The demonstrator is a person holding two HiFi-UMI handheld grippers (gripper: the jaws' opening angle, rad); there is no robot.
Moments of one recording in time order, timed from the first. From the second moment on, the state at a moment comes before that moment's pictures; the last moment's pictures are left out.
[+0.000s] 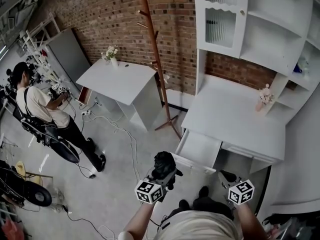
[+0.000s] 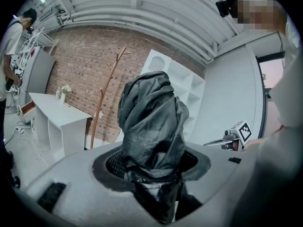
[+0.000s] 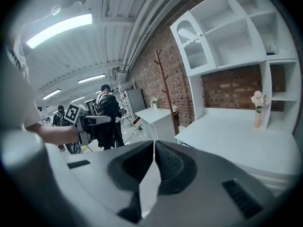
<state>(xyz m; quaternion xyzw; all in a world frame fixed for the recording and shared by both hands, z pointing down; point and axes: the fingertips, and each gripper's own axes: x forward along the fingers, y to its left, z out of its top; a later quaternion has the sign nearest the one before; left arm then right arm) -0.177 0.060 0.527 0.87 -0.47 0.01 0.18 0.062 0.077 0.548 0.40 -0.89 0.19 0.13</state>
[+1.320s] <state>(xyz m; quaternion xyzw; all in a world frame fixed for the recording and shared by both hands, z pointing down) -0.084 0.094 0.458 0.83 -0.54 -0.03 0.15 0.190 0.046 0.460 0.38 -0.92 0.10 0.09</state>
